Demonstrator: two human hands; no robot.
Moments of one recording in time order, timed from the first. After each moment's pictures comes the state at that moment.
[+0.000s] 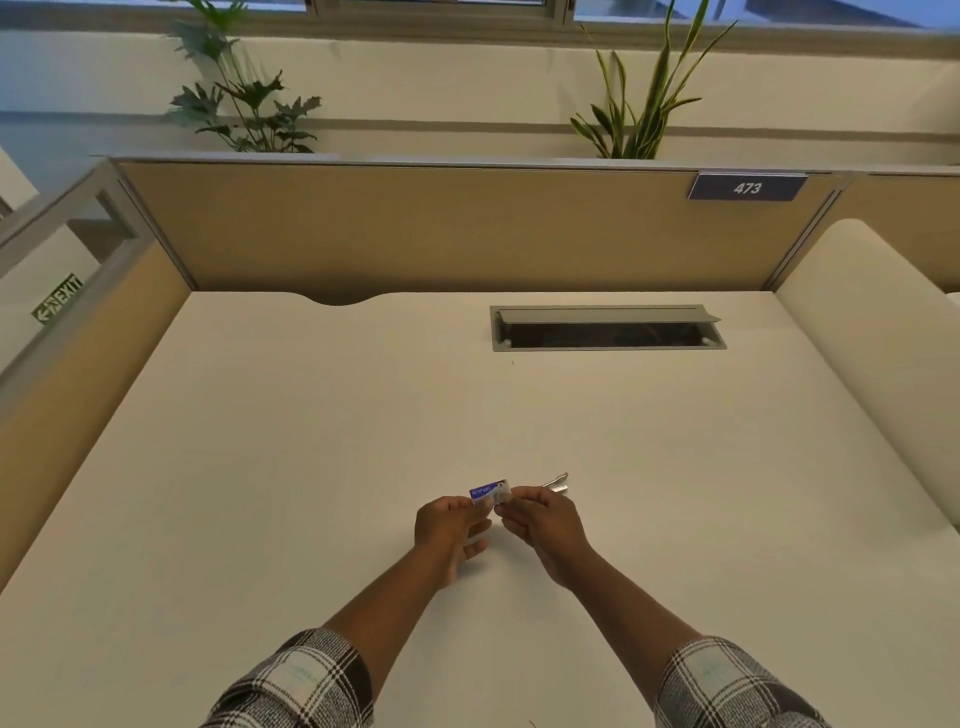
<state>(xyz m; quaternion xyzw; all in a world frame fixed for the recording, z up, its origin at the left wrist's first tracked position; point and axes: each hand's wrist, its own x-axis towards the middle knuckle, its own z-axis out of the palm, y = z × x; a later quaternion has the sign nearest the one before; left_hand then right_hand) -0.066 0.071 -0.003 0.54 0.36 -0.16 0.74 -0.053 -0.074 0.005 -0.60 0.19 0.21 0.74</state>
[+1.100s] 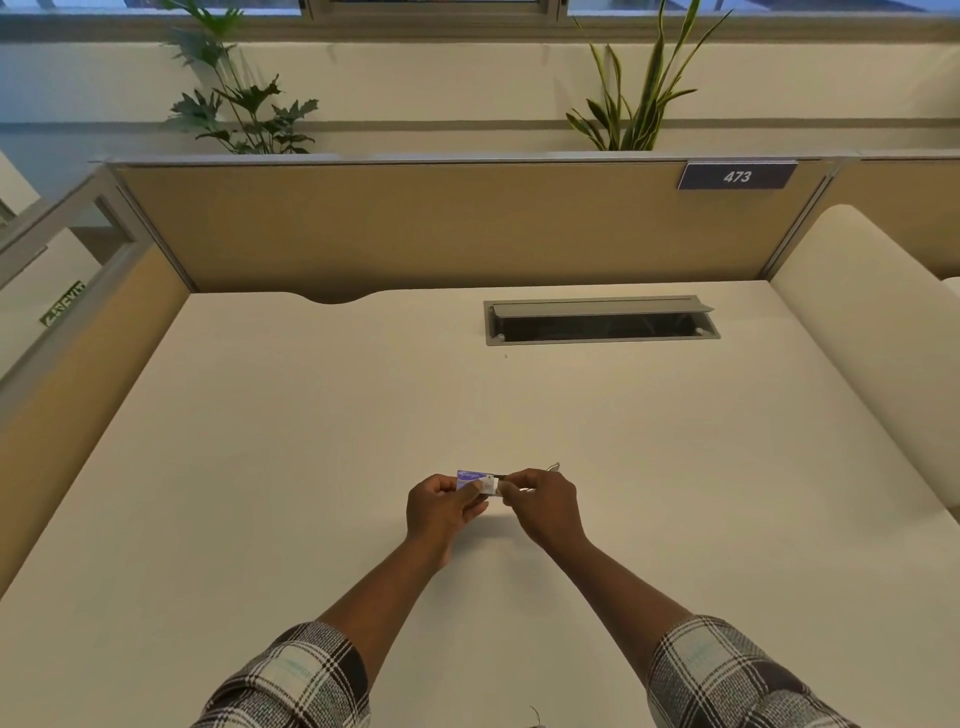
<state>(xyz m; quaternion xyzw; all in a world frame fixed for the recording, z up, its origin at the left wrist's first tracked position) -0.065 0.062 0.004 0.57 0.32 -0.06 0.75 -0.053 -0.081 0.018 -0.86 0.08 0.09 0.50</state>
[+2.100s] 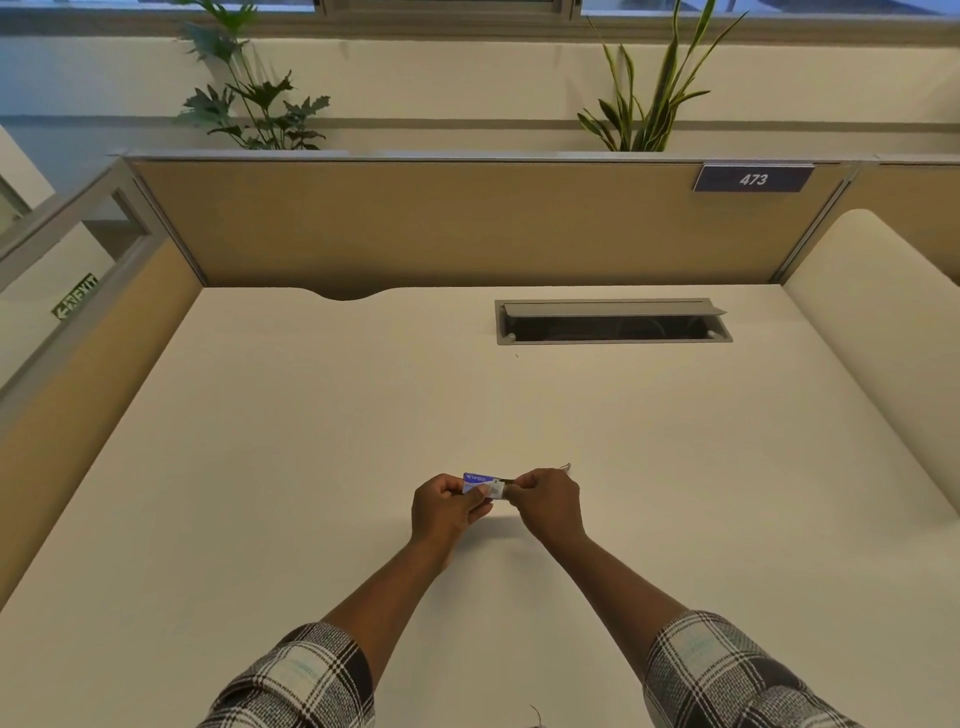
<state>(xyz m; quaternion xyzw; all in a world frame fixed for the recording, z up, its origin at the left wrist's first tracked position) -0.071 0.073 0.004 0.62 0.29 -0.05 0.72 -0.045 -0.065 0.016 -0.87 0.13 0.12 0.46</state>
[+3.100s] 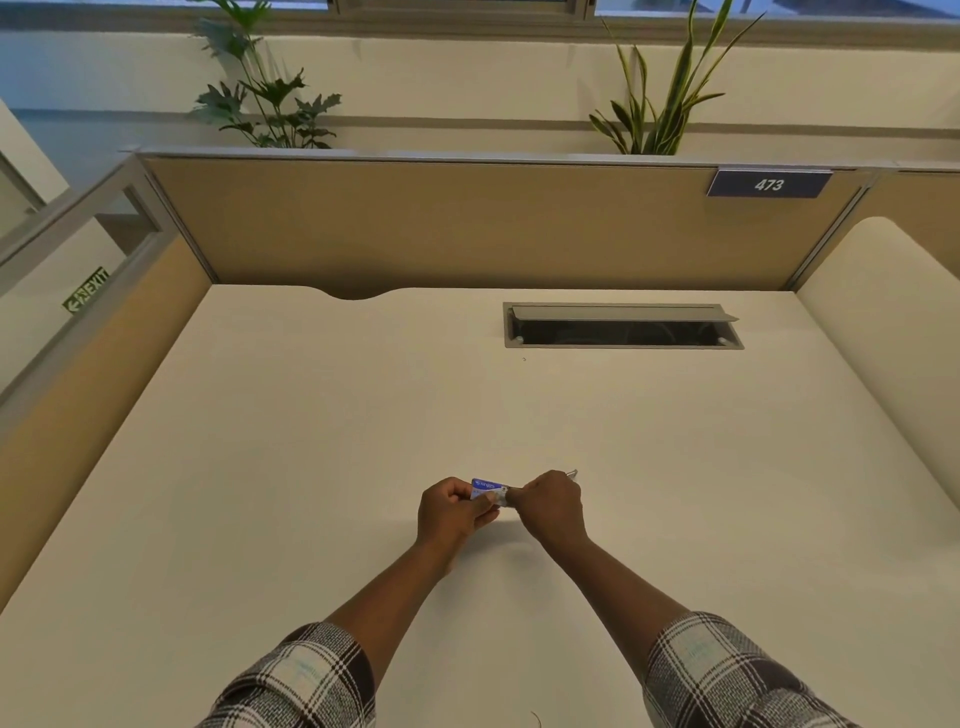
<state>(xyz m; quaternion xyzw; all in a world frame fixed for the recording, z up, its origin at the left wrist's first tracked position) -0.068 0.074 0.002 0.63 0.28 -0.06 0.72 -0.034 -0.056 0.018 -0.89 0.15 0.15 0.40</state>
